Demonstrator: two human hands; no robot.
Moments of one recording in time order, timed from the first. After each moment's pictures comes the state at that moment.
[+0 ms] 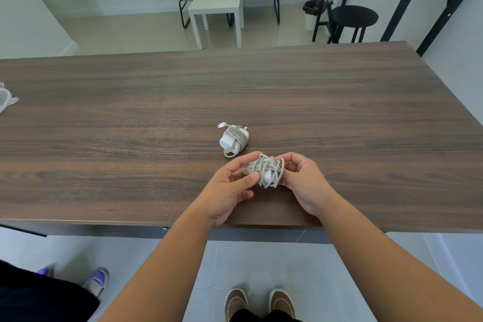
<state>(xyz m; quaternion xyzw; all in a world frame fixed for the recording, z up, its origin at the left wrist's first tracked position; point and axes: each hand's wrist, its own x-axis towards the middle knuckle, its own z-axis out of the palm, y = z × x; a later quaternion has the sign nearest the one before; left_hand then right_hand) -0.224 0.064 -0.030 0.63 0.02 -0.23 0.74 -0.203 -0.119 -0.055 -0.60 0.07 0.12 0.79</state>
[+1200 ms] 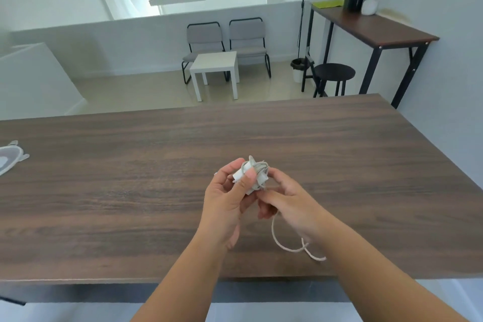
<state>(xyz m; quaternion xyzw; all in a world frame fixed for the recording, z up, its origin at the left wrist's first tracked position) -0.210 0.025 0.043 0.51 0.06 -0.04 0.86 -0.201 -0.117 0.027 -0.67 -0.09 0.14 0.72</state>
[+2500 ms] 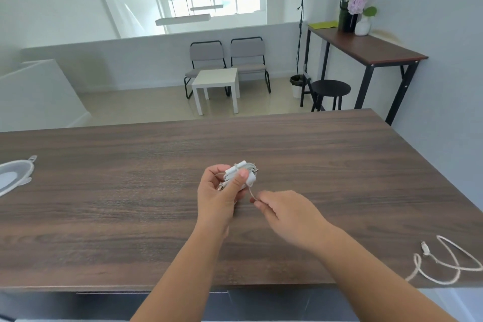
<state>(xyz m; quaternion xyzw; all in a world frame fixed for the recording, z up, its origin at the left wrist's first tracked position) -0.192 0.019 0.042 0.56 0.05 0.09 0.82 -0.208 -0.134 0.036 -0.94 -0.23 -0.04 0.25</state>
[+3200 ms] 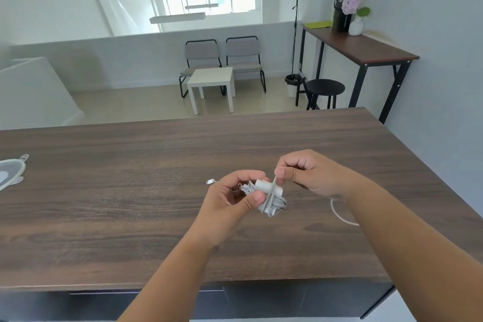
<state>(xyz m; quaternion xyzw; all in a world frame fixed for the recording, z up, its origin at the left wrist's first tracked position) -0.223 0.025 0.054 0.66 -0.18 -0.03 0.73 -0.186 -0.183 0.107 -0.84 -0.26 0.09 0.46</state>
